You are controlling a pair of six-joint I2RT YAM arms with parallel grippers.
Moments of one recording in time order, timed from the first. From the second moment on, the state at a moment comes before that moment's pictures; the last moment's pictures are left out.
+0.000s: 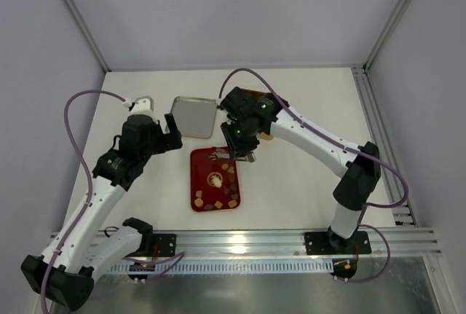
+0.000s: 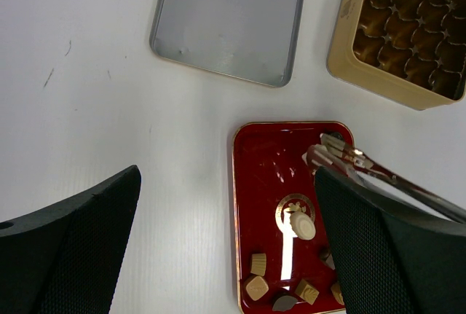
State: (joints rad) left arm -0.38 0.89 0.93 -0.60 -0.24 -0.42; right arm 0.87 1.78 1.76 -1.13 -0.10 0.40
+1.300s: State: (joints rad) left arm -0.38 0.90 0.93 -0.60 -0.22 -0.42; right arm 0.27 1.89 1.87 -1.01 -0.06 0.37
